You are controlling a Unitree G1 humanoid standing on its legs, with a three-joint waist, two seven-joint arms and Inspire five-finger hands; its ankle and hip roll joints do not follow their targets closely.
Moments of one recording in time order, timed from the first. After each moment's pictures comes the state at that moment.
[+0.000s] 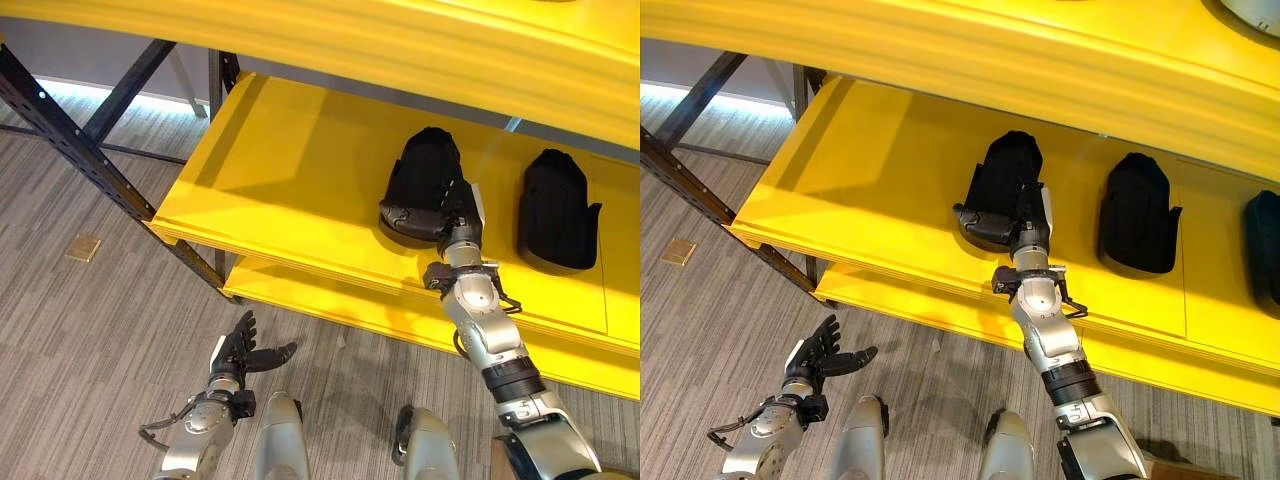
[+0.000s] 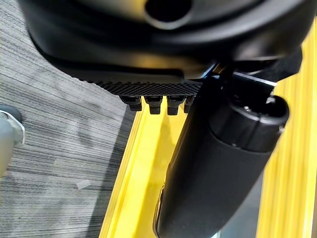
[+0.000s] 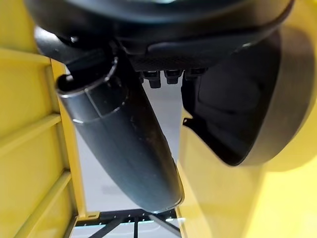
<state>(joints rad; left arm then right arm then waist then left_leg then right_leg) 0.08 0.41 -0.19 0.29 -0.49 -0.01 0.17 -0.51 -0.28 0.17 0.24 0.33 -0.07 -0.32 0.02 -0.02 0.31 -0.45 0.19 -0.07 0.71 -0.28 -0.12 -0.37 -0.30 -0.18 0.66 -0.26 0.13</state>
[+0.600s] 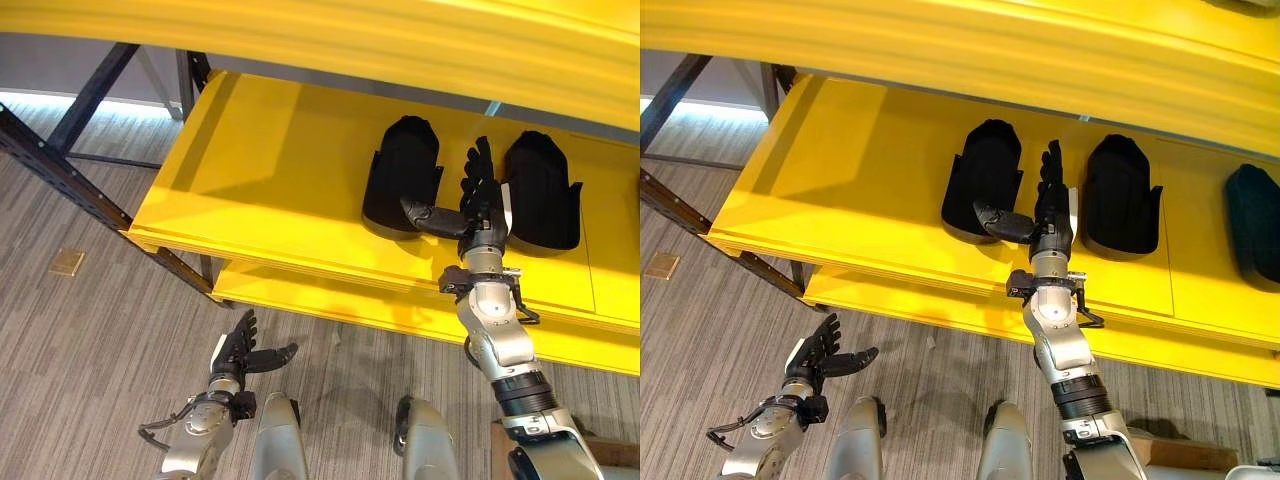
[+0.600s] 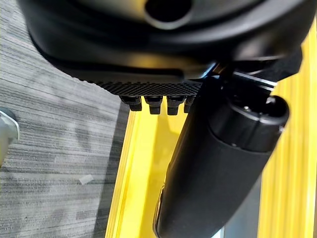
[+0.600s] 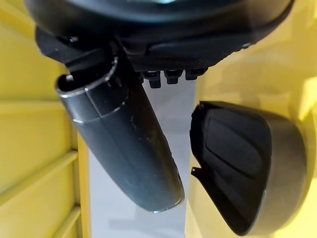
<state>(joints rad) 0.08 0.41 -0.19 0.27 -0.46 -0.01 0.17 -0.43 -0.28 0.10 0.12 0.24 -0.10 -0.35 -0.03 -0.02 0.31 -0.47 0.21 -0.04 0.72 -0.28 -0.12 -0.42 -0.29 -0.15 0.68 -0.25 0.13</state>
